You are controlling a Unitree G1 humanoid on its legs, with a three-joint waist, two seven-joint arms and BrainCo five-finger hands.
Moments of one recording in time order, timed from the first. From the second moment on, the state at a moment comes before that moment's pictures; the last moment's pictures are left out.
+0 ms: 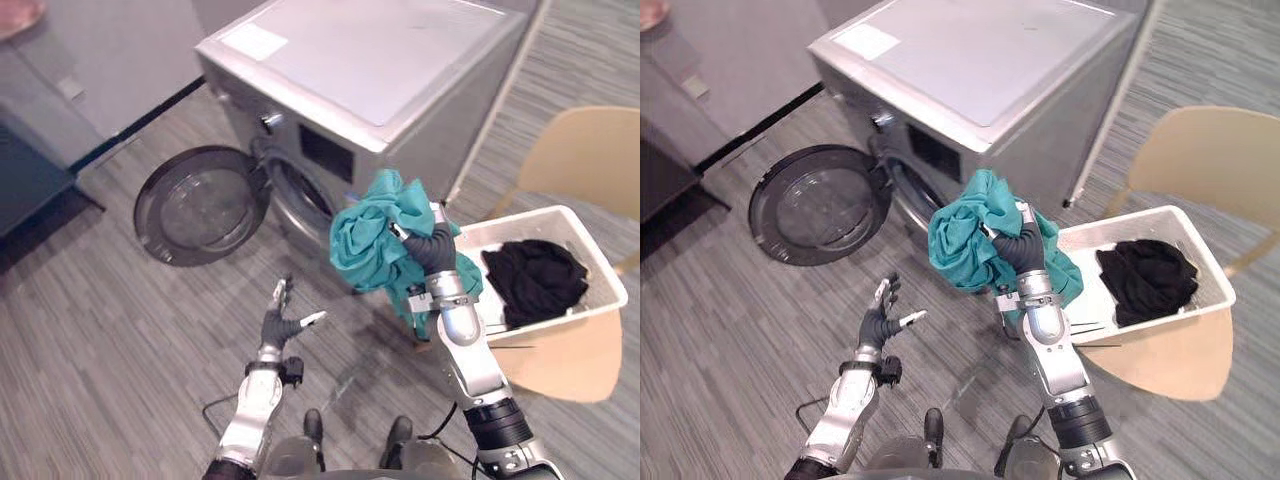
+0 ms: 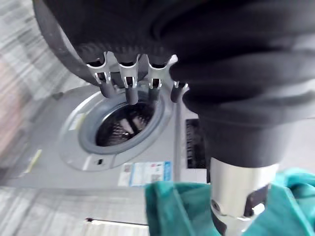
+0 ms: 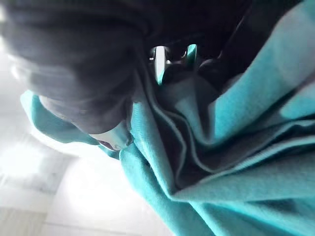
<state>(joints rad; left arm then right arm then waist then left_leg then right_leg) 0.08 0.07 -0.23 0.15 0.03 -0.27 0.20 -0.19 -0.13 0.22 -0.06 0.05 -0.30 -0.10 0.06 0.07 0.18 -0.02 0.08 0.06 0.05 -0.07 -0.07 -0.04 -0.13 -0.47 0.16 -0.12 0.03</state>
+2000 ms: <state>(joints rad) 0.14 0.10 -0.04 0.68 0.09 -0.23 0.20 0.02 -0.13 0.11 0.82 -0.22 -0.18 -0.03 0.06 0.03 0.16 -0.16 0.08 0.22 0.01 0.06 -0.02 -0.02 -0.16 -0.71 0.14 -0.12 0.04</state>
